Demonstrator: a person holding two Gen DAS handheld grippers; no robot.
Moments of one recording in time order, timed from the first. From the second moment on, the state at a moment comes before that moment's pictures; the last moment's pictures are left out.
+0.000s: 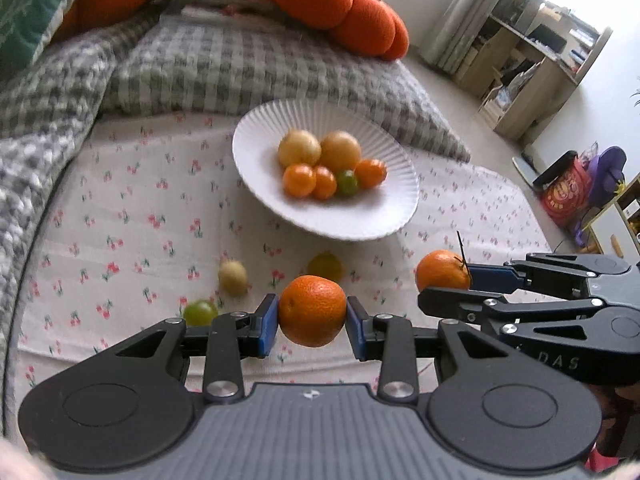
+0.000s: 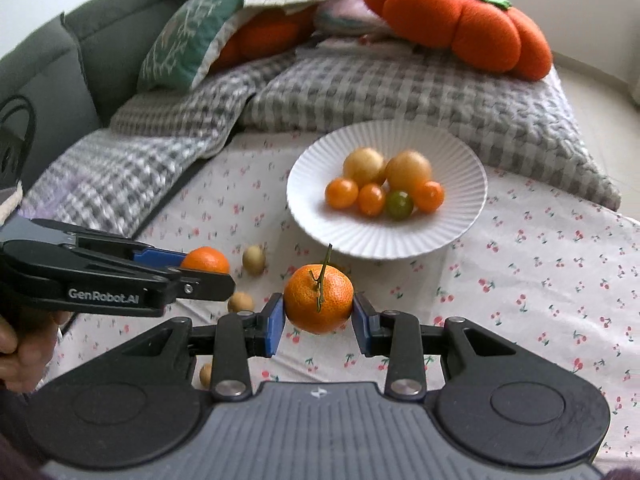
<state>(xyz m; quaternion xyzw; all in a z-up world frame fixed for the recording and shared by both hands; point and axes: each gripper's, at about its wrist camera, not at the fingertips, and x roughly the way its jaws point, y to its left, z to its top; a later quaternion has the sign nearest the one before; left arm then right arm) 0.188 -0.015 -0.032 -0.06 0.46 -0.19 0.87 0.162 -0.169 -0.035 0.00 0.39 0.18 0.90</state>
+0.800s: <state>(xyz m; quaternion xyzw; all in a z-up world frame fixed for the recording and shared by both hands) 0.279 -0.068 -0.059 -0.04 0.44 -0.19 0.87 0.234 -0.190 -0.063 -0.04 0.37 0.13 0.92</state>
